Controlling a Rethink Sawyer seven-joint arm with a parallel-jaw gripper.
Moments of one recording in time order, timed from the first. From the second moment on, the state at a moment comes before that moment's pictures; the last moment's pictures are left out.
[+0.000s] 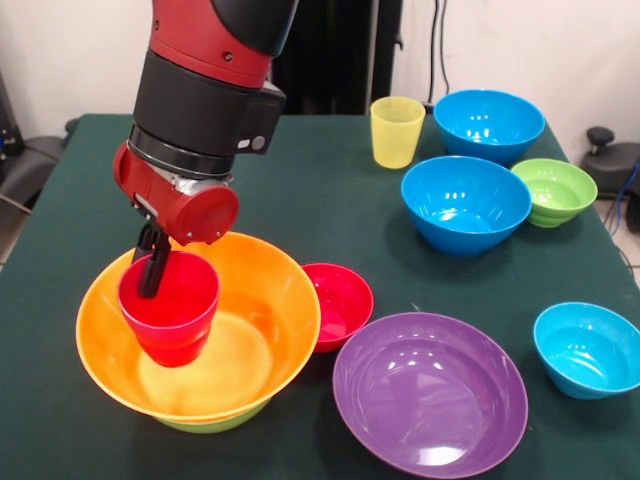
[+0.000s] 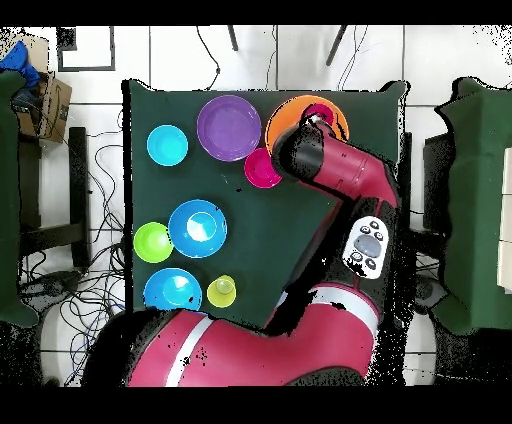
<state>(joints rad) -0.15 -0.36 -0.36 1.26 0.23 0.31 2.23</state>
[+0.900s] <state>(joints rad) -0.12 -0.36 -0.36 1.32 0.28 0.30 2.23</state>
